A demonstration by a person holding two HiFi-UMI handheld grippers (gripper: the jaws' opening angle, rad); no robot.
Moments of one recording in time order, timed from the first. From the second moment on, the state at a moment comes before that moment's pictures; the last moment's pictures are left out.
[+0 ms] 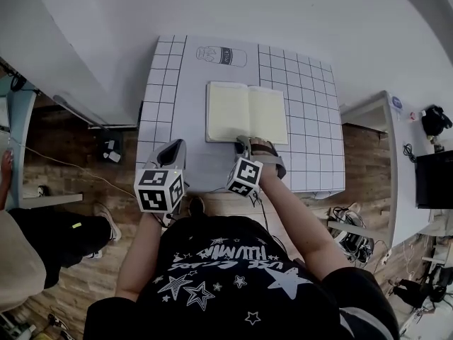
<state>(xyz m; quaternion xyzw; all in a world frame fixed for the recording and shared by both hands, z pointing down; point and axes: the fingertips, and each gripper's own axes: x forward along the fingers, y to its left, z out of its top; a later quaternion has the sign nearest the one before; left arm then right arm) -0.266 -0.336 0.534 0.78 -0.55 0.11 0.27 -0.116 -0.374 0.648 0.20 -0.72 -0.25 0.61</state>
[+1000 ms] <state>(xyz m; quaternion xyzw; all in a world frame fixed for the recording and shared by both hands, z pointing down) -0.211 -0.355 0.520 0.81 -0.52 0.13 0.25 -0.094 -0.380 0.599 0.34 -0.84 -0.01 0.43</state>
